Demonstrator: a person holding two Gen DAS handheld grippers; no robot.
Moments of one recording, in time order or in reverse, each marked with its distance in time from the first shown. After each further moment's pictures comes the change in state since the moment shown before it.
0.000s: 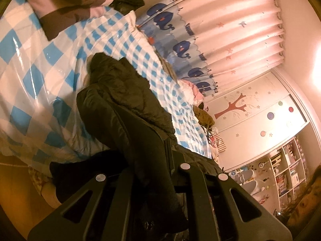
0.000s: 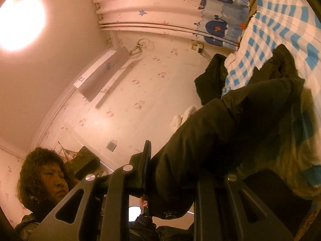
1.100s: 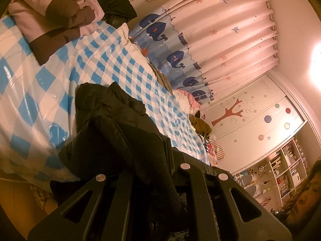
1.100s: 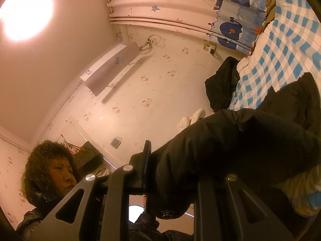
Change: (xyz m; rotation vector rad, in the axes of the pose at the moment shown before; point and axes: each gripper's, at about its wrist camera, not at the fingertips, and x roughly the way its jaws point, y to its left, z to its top) left arm -0.001 -0.016 0.040 0.037 -0.062 -0.021; right arm 0.032 0.026 0.038 -0.066 0.030 0.034
